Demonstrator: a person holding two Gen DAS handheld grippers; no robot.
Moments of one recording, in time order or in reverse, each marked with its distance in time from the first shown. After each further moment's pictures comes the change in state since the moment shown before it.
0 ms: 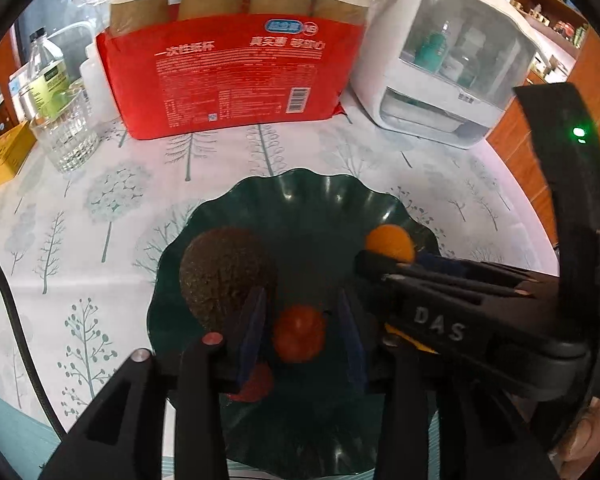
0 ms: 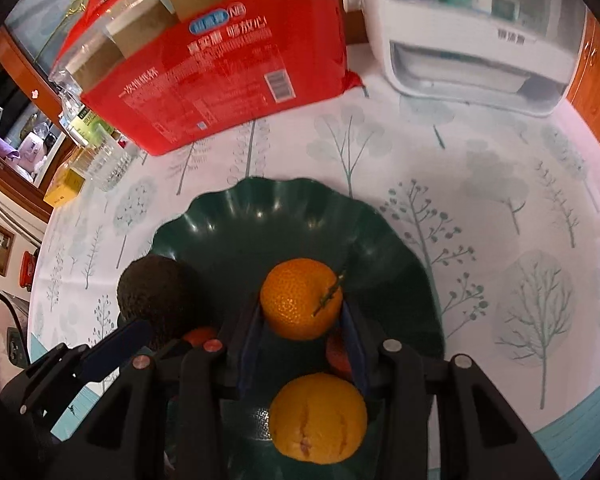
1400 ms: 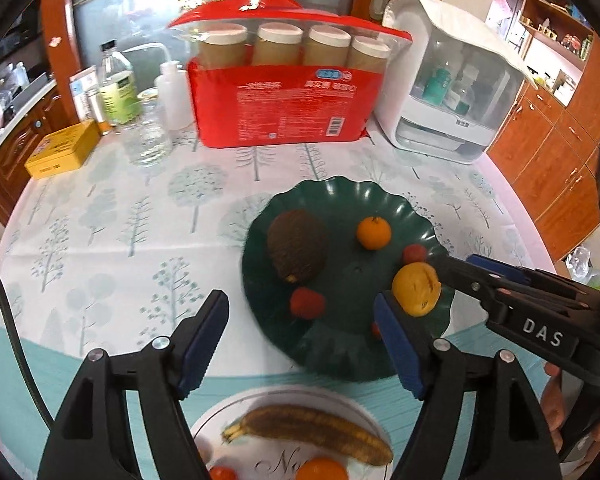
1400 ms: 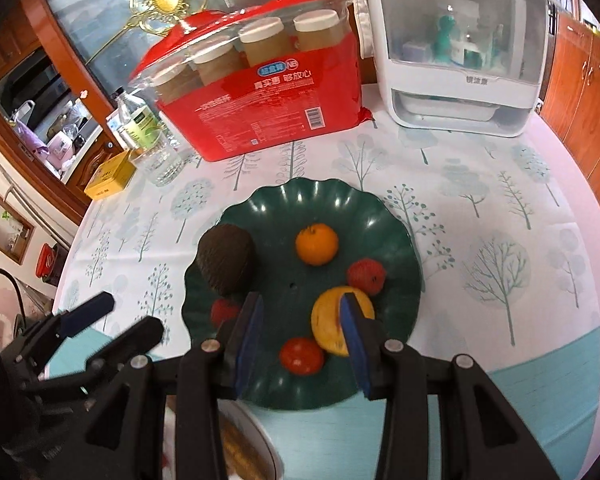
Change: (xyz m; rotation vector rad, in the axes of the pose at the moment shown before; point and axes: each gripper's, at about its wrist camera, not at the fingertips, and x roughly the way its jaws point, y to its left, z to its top) left arm -0.111 0.027 -0.041 -0.047 -0.062 0.091; right arm -0.102 0.027 -0.060 -0.073 -0.113 0.009
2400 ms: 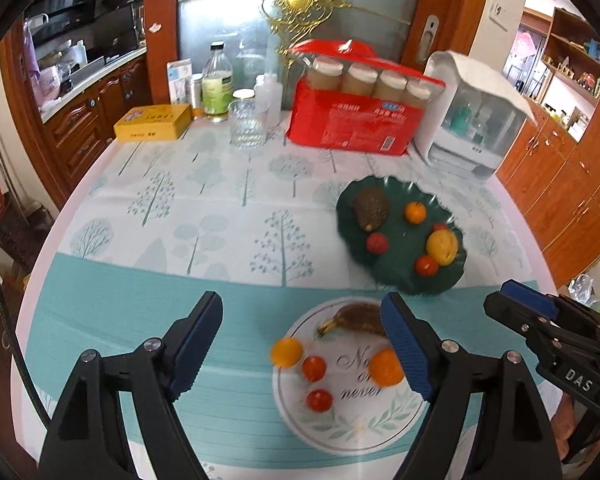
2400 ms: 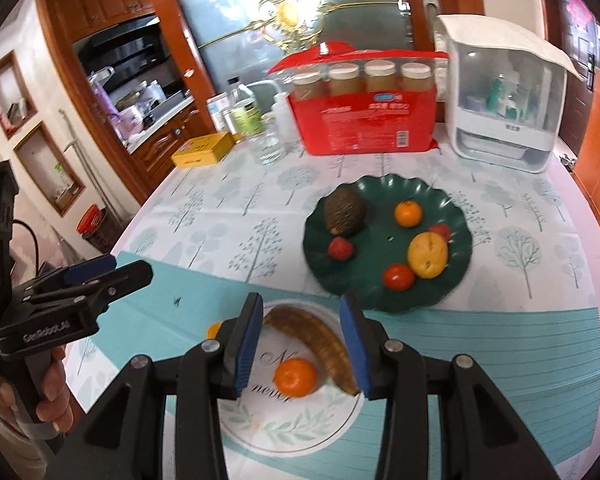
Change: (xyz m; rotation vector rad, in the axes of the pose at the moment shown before) left arm -0.129 0.089 -0.094 -0.107 -0.071 0.066; right arm -0.093 0.094 -0.105 -0.190 -0.101 0.130
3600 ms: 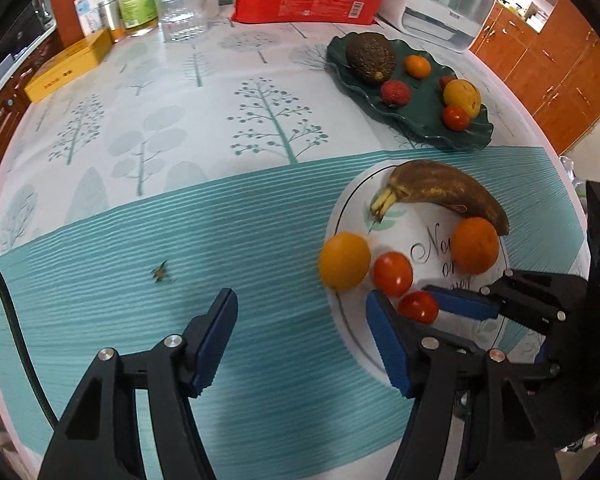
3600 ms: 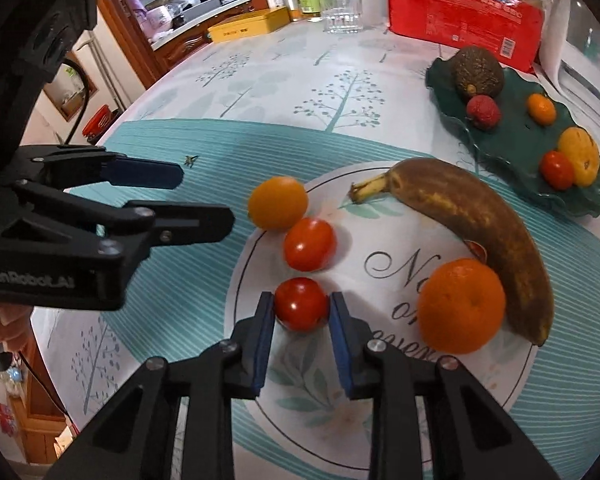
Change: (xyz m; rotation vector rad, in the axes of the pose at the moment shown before) left arm 0.121 0.044 -0.054 0.263 0.313 -0.153; right arm 0.140 0.076 -0.093 -0.131 0.248 0.027
